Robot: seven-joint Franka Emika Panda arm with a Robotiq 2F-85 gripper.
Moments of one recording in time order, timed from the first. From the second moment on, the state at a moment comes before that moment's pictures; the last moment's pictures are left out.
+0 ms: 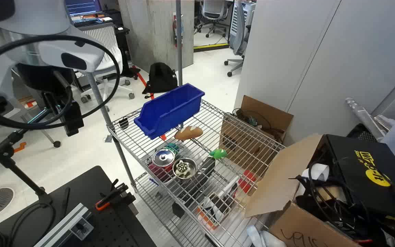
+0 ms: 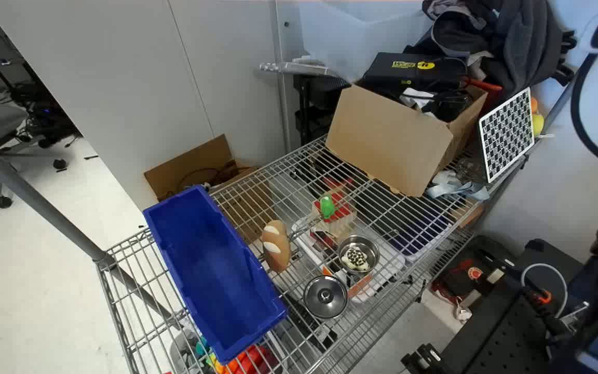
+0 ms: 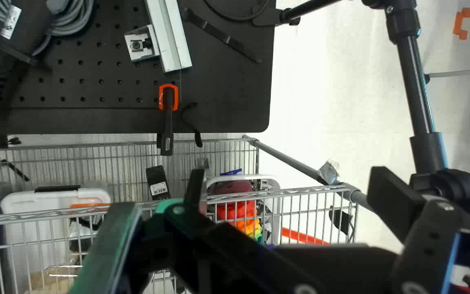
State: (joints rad) arm 0.23 -0.58 0.09 -2.58 0.36 1.89 0.05
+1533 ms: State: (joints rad) arm 0.19 0.04 0.15 -2.43 0.36 2.59 0.07
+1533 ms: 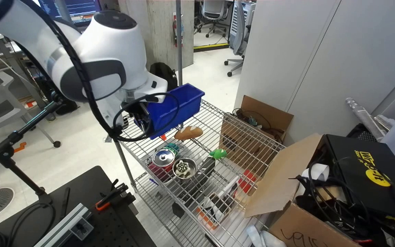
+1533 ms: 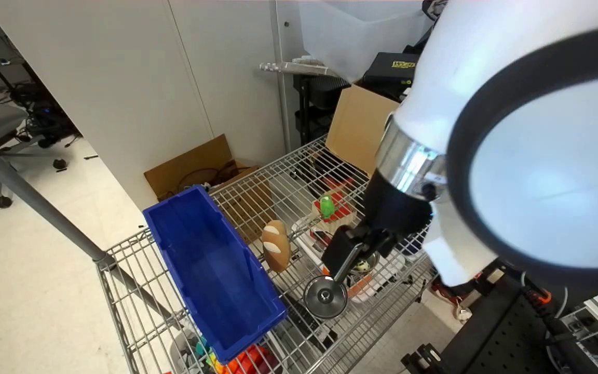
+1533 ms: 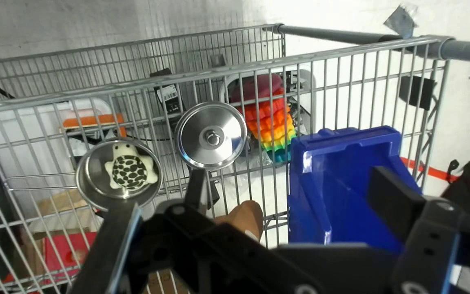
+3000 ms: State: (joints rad) arm 0.38 0.70 -0.01 -2.02 0.06 2.74 0.35
